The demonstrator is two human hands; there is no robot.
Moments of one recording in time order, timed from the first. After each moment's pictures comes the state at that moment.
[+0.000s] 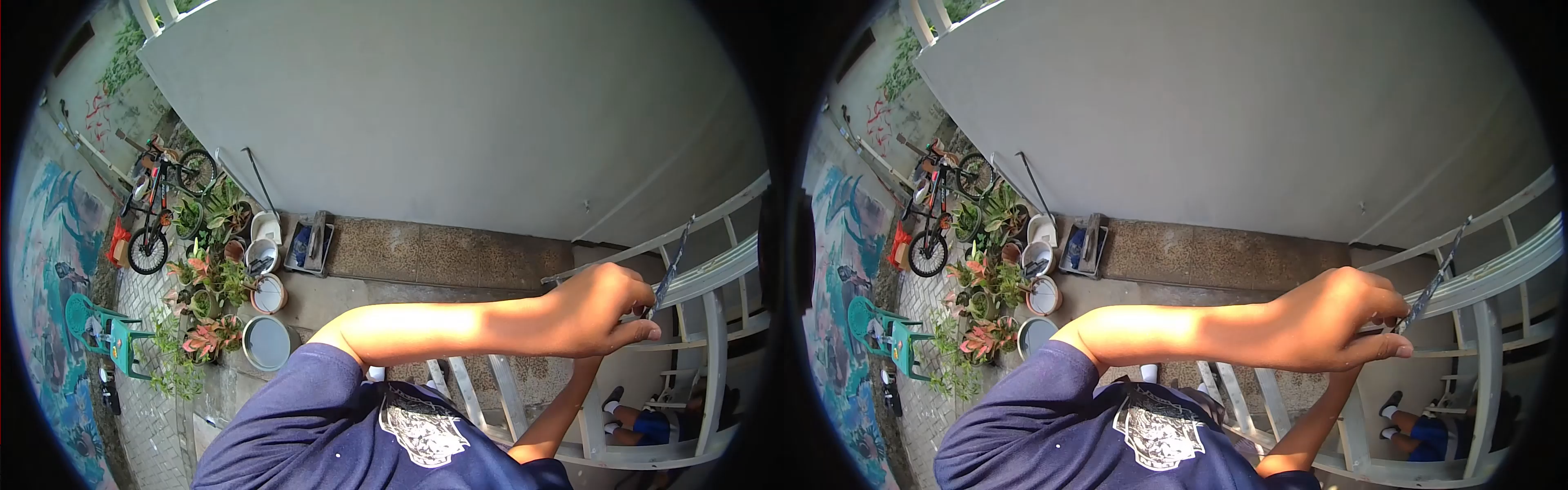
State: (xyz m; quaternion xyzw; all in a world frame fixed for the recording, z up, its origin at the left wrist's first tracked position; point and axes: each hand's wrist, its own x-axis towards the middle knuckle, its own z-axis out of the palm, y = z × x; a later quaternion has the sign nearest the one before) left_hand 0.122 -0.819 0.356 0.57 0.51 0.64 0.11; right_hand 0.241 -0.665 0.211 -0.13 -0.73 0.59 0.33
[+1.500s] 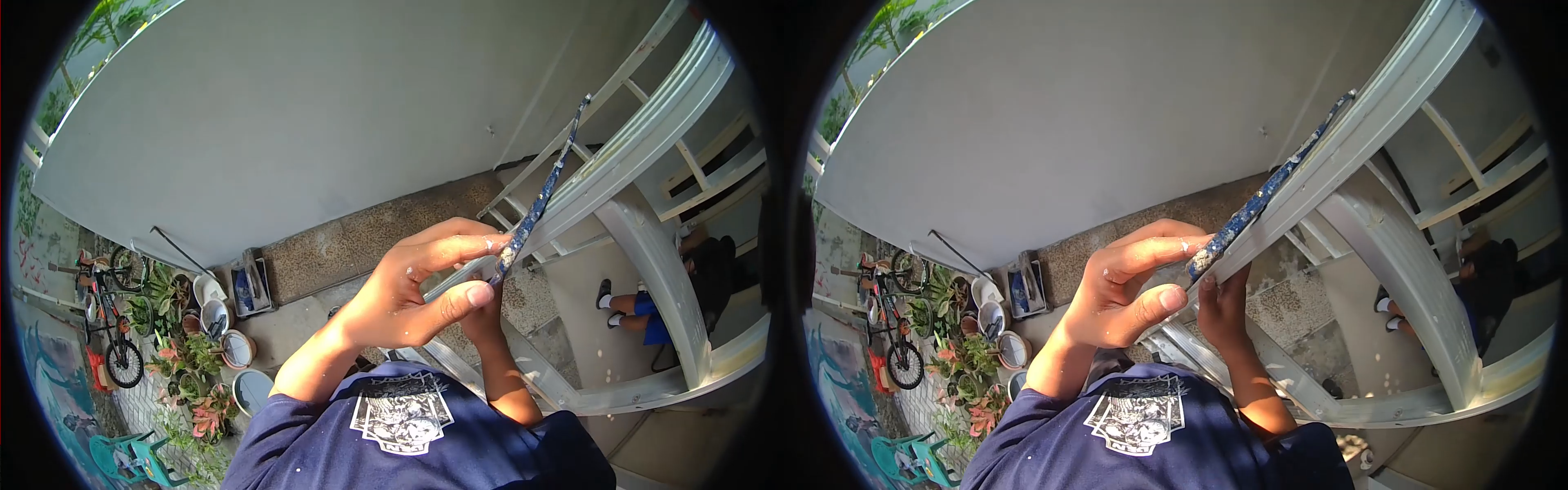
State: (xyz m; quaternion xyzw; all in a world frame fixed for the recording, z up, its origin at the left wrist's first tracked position) left_hand 0.112 -0.842 0.318 0.57 0.42 0.68 0.22; right_hand 0.227 -0.720 0.190 -0.12 -0.71 0.60 0.36
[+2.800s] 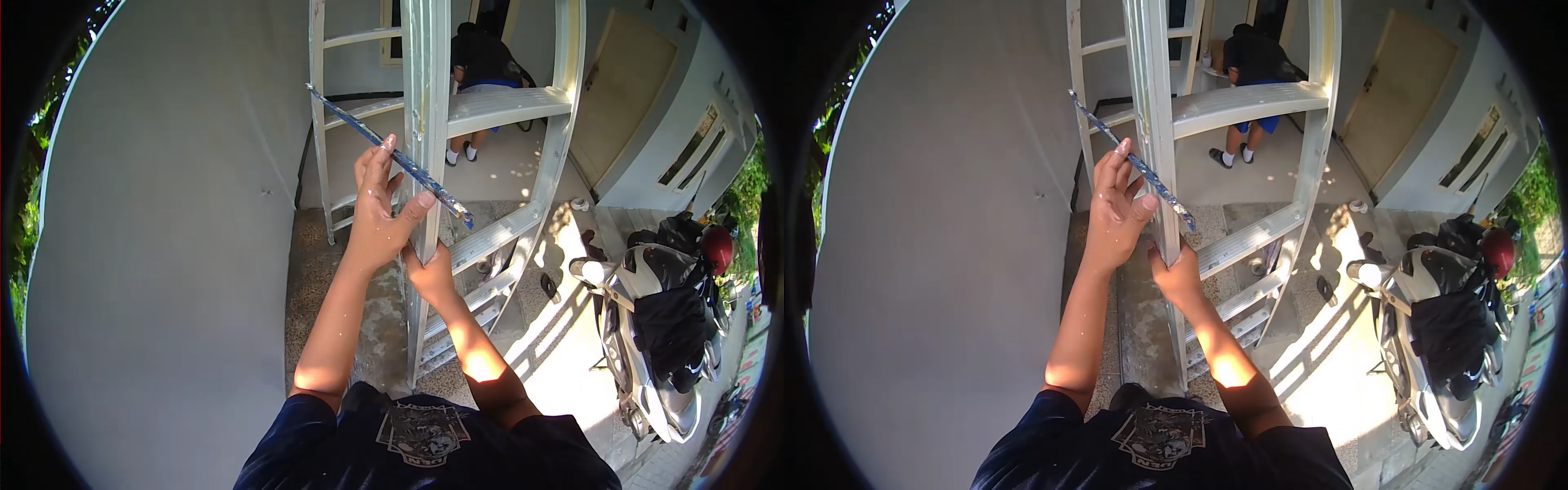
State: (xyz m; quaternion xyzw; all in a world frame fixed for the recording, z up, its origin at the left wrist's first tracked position) left_hand 0.047 -0.713 0.300 0.66 0.13 0.60 0.44; right_hand 0.151 -0.774 0.194 -0.53 -0.51 0.30 0.61
